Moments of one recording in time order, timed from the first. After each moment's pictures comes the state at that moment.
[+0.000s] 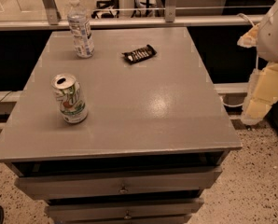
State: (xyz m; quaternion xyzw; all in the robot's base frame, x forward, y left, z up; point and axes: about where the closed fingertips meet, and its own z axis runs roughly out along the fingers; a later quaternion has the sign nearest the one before) arm 0.438 -0.216 0.977 -0.60 0.78 -0.04 0.16
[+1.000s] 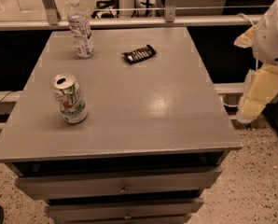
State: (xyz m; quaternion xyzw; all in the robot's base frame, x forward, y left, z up) arm 0.449 -0.216 0.969 -0.61 0.78 -0.04 0.17
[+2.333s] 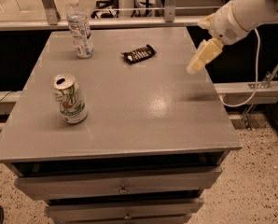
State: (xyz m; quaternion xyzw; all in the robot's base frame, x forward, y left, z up) arm 0.656 -0.185 0.925 -0.57 0.74 0.08 0.34
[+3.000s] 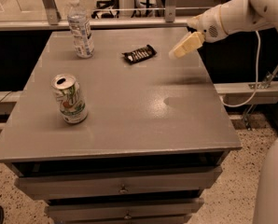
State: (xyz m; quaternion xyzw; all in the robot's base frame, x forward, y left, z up) arm 0.727 -0.157 0.917 -0.48 0.74 0.19 0.43
